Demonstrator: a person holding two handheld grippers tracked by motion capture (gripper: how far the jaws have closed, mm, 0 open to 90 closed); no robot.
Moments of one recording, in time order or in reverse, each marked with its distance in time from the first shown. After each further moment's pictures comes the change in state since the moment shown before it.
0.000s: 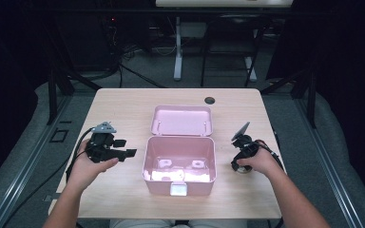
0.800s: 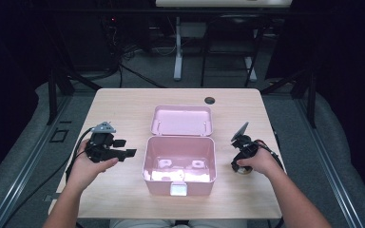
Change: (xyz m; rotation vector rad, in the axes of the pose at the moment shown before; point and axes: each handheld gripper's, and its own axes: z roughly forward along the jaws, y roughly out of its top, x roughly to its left) left arm 0.001 0.000 -0.001 0.002 -0.003 -0.002; right arm 0.002 0.000 0.000 0.014 -0.008 -0.009
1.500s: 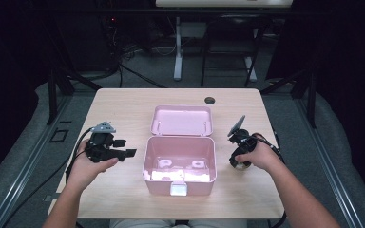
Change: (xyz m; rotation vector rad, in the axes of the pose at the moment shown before) left arm 0.000 0.000 0.000 -0.004 0.000 -0.001; right arm 0.015 0.009 -0.038 -0.020 -0.019 -0.080
